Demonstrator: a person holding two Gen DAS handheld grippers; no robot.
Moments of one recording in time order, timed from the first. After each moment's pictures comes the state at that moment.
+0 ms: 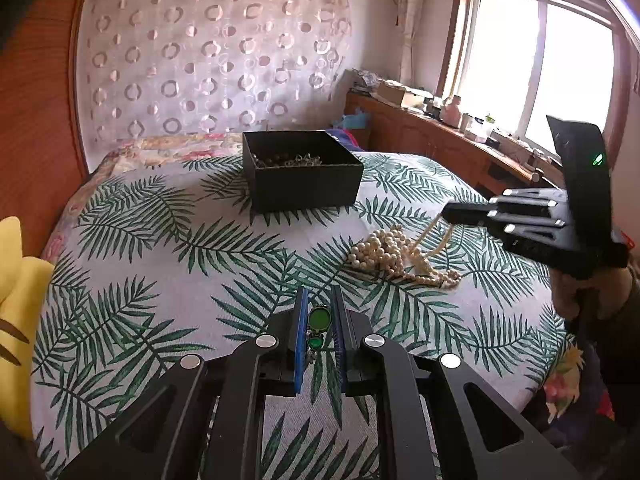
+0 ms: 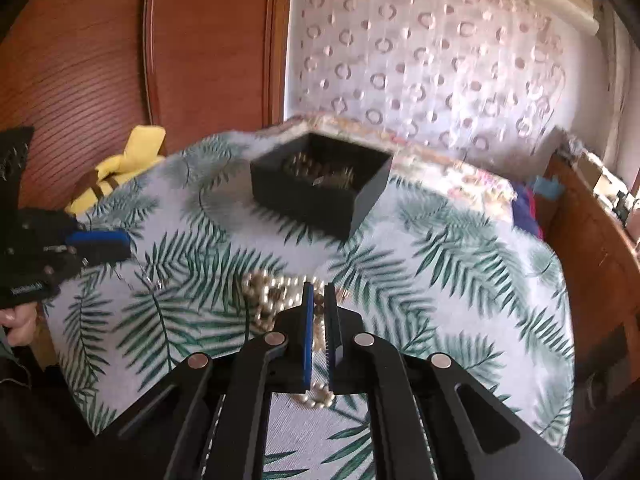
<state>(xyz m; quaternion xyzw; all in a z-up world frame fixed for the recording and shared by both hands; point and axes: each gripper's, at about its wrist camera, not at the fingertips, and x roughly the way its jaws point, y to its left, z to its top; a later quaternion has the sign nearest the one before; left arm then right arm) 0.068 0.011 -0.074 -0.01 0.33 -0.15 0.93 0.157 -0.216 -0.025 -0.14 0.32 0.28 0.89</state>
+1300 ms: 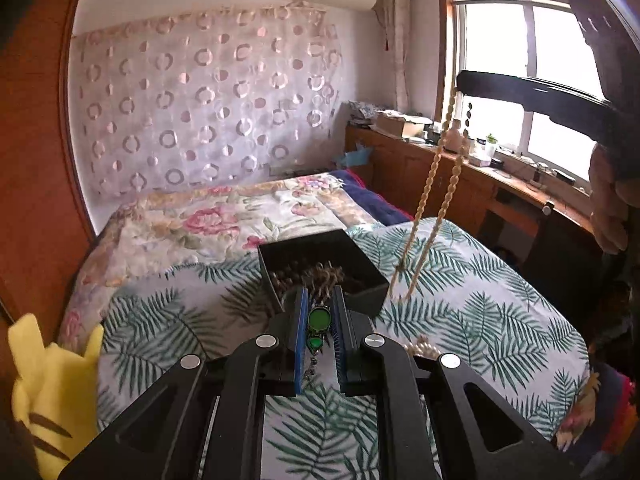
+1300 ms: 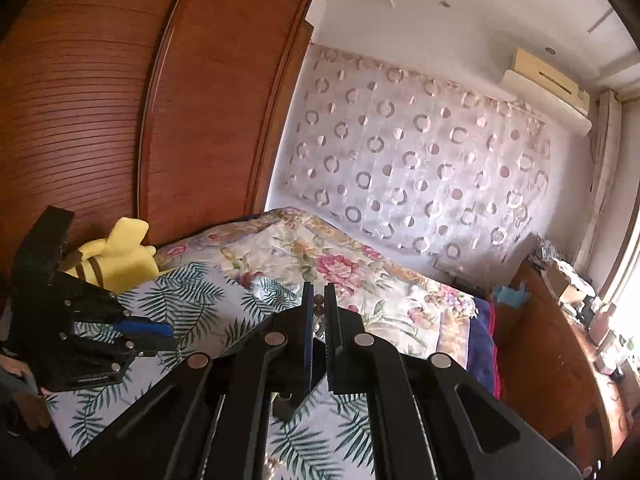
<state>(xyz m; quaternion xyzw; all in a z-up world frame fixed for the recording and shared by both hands) 0.143 0.020 0.011 0.03 0.26 -0.15 0.95 0.207 -0.176 0.150 -0.19 0.17 0.27 0.93</state>
